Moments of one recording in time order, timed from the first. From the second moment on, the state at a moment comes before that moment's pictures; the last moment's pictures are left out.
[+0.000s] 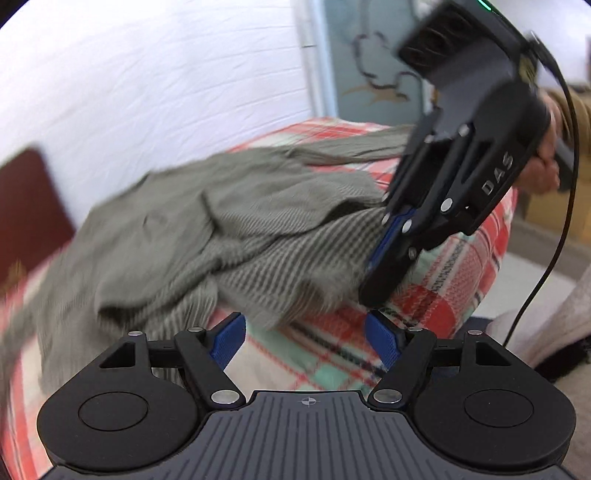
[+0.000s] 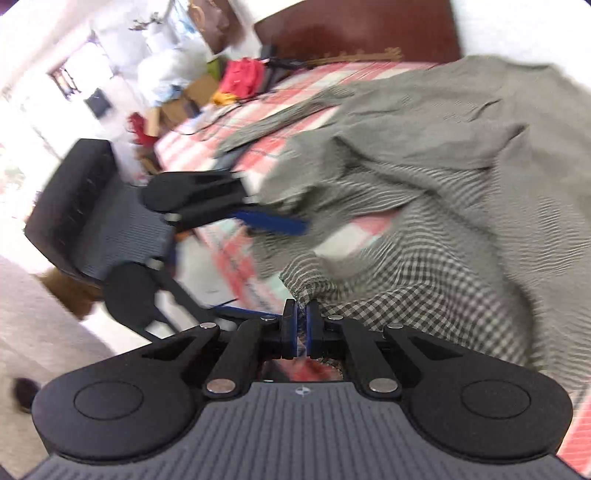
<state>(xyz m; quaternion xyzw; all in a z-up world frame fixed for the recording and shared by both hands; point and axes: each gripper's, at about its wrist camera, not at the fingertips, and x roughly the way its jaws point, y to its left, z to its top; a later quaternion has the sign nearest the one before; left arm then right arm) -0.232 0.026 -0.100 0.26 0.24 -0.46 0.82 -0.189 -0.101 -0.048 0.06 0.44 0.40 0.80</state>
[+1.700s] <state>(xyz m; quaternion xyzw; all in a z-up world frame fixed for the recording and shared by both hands) -0.201 0.045 -0.122 0.19 0.32 -0.49 0.79 -0.252 -0.196 -0.050 0.08 0.47 0.04 0.88</state>
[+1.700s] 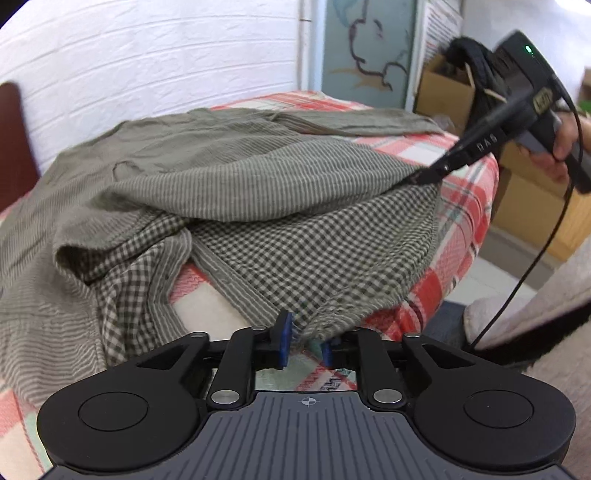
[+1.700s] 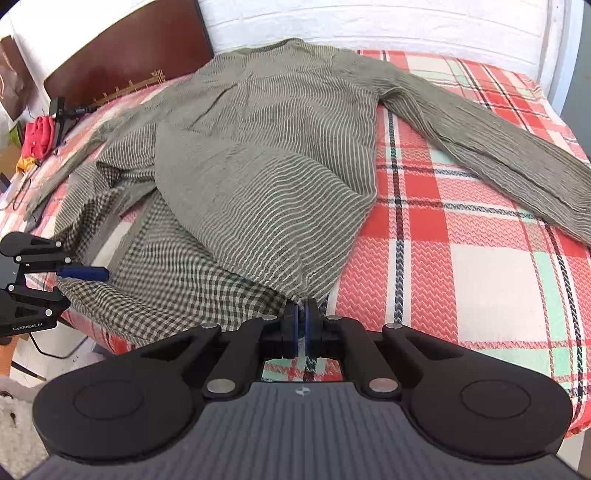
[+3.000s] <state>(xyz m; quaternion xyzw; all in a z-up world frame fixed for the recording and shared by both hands) -0.129 0.053 -0.091 0.03 0.35 -0.48 0.80 -0.231 -0.161 -0.020 -0.01 0.41 0.14 0.90</state>
